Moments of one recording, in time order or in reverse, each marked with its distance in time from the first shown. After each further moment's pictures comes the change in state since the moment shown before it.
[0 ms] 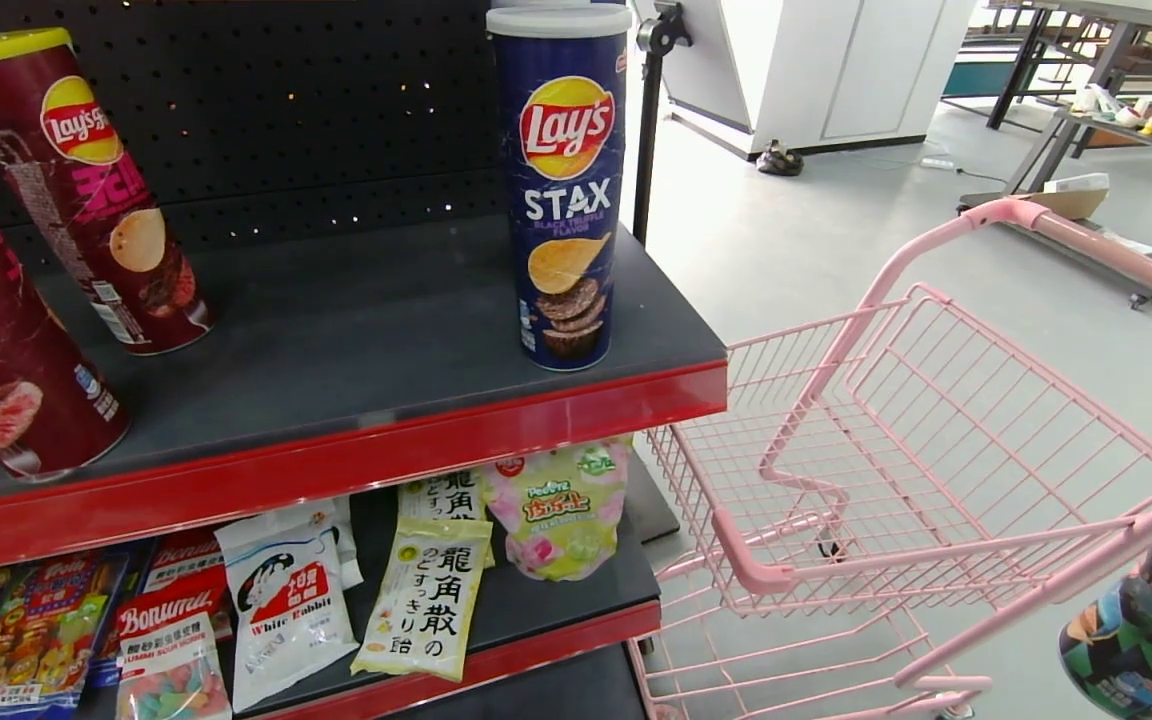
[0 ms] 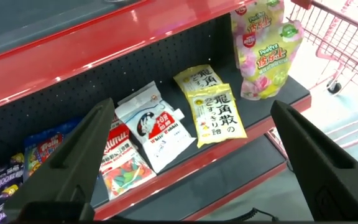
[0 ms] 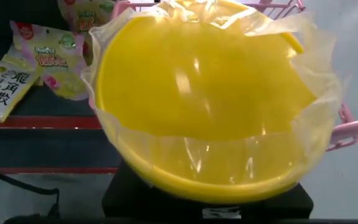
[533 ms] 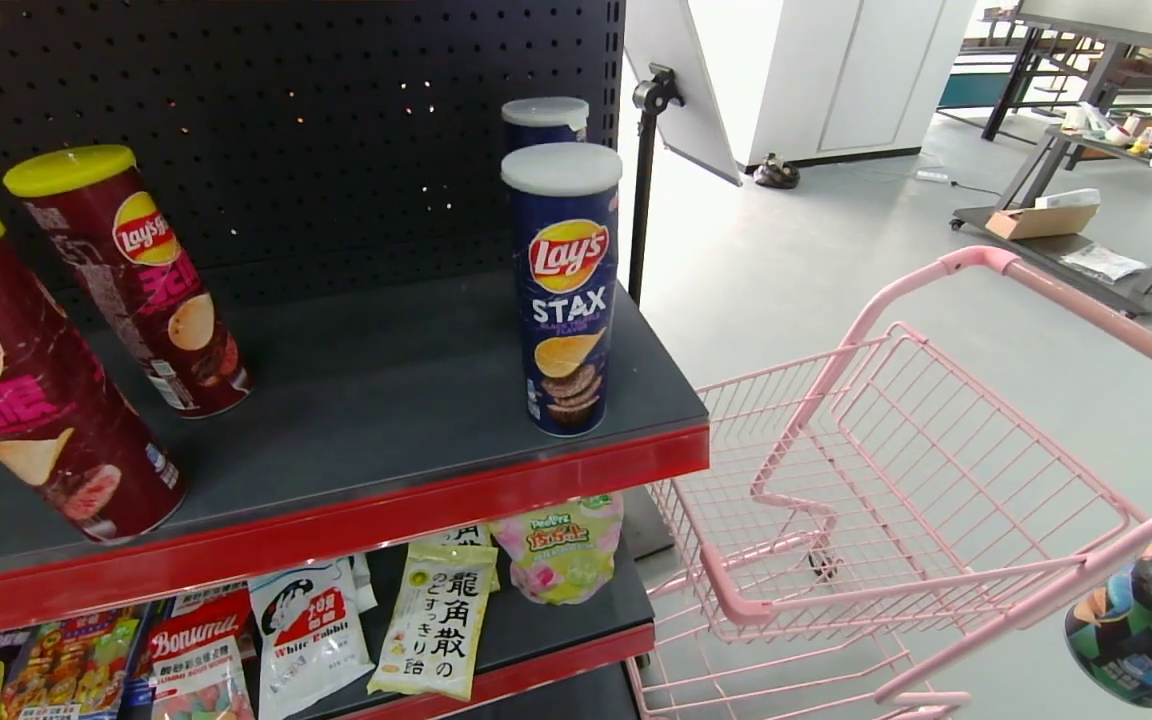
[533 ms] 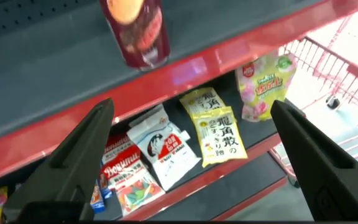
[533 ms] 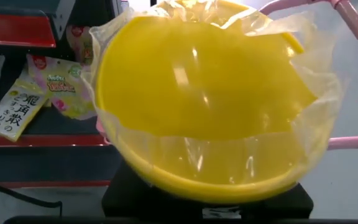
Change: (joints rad) left arm 0.000 0.029 -0.005 -0.058 0.001 0.009; right arm -0.004 -0.008 -0.022 -0.010 0.009 -0.008
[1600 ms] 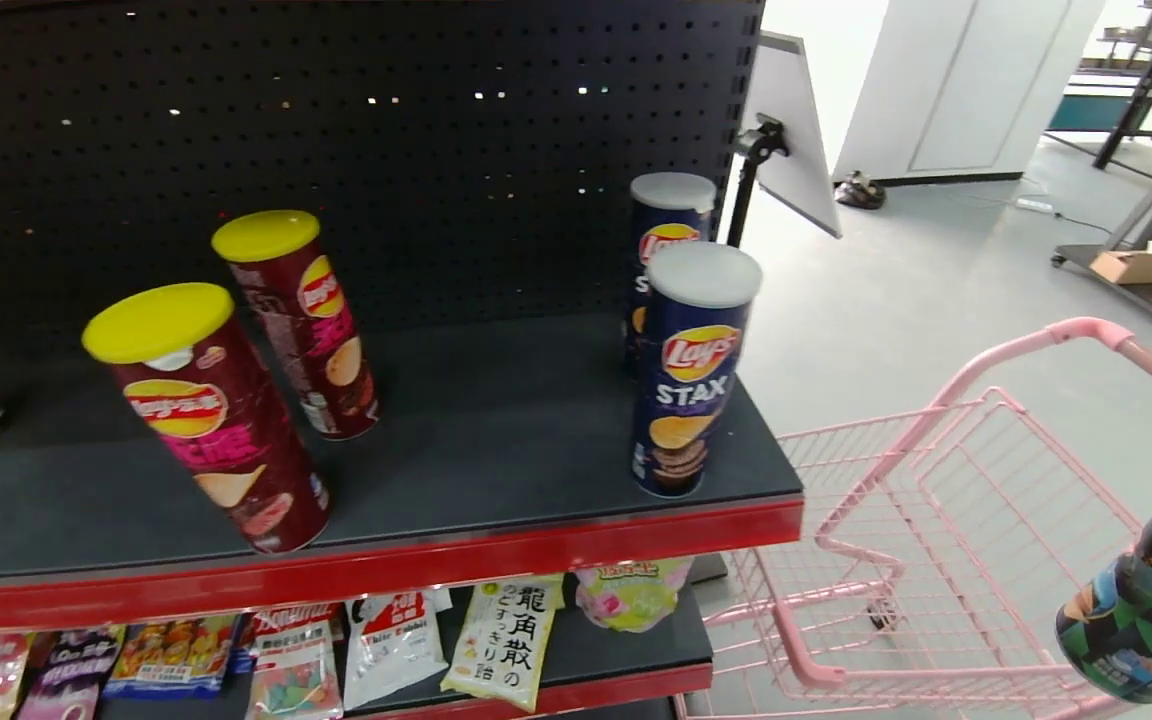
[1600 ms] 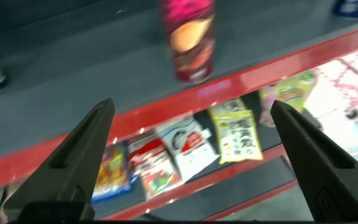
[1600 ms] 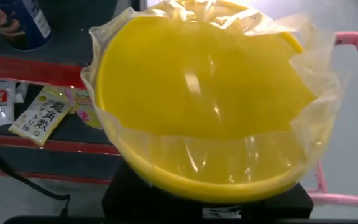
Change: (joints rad) left arm 0.000 0.017 -0.001 0.002 0.004 -0.004; right arm 0.001 0.046 -0.008 -0.003 0.000 -0.008
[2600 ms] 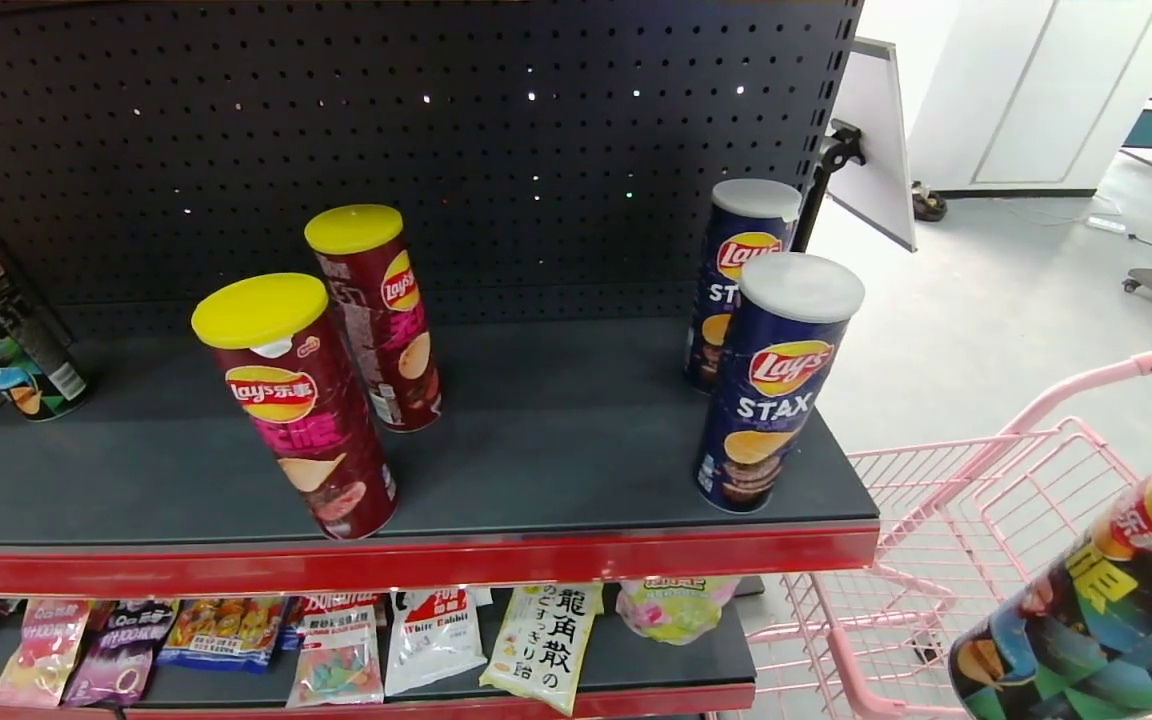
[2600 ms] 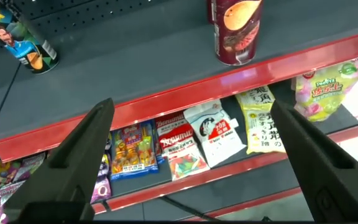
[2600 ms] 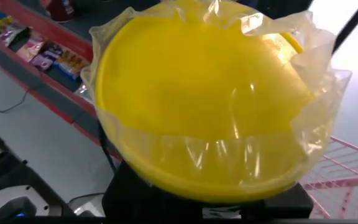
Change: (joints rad) left arm 0.000 0.033 -0.008 -0.012 0.018 0.044; right arm 0.141 0.036 -0.029 -0.006 0.336 0.007
